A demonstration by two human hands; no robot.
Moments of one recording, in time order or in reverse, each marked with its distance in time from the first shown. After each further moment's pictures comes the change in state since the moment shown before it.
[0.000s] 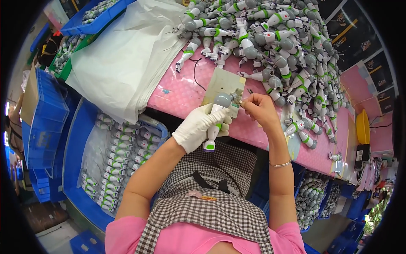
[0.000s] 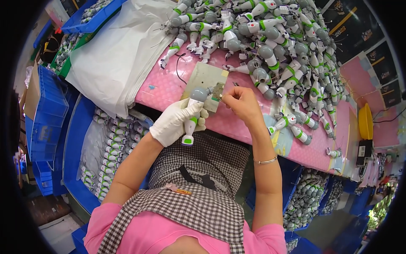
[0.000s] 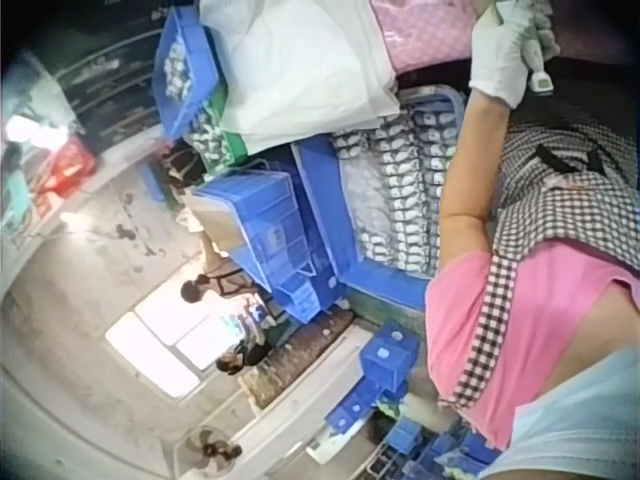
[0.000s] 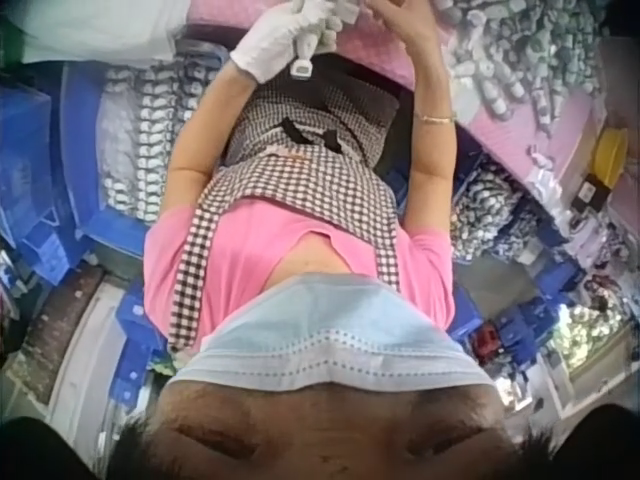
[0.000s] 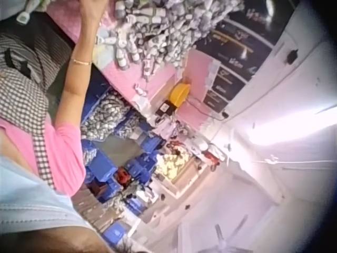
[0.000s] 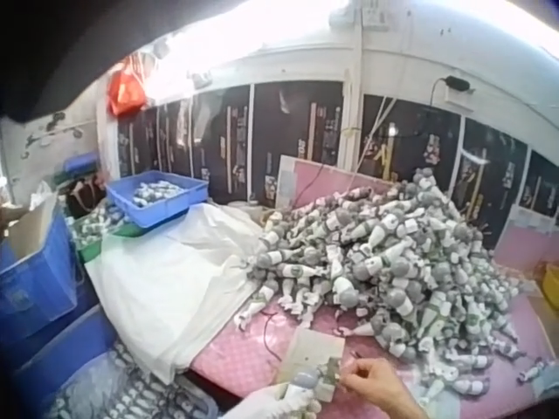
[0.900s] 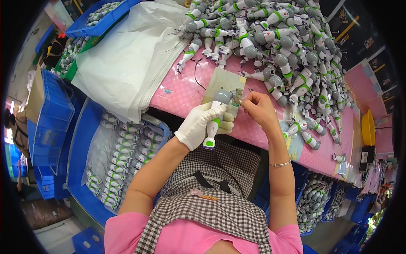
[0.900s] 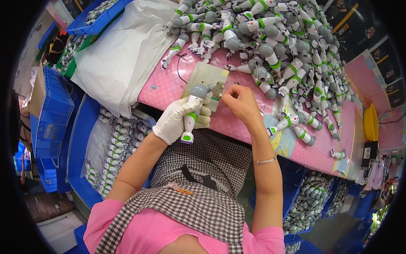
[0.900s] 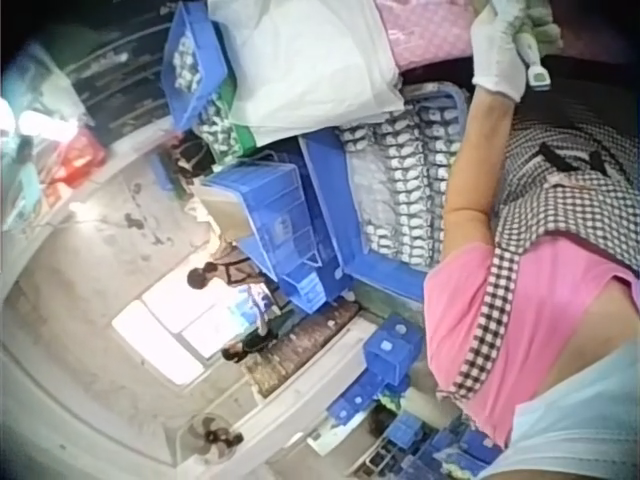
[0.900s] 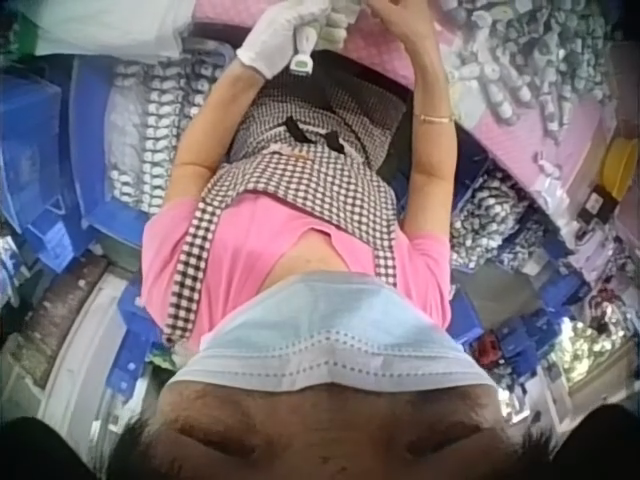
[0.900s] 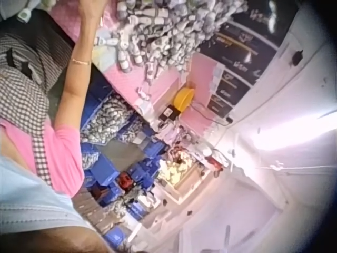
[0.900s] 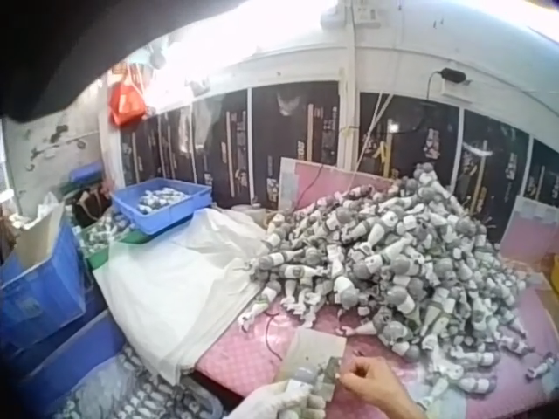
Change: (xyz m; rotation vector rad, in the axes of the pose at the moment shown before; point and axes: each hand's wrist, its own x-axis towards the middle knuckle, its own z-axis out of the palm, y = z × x) left_hand 0.003 -0.001 0.004 -0.084 0.080 0.046; right_hand 0.012 0.009 0.006 -0.045 0.007 -0.108
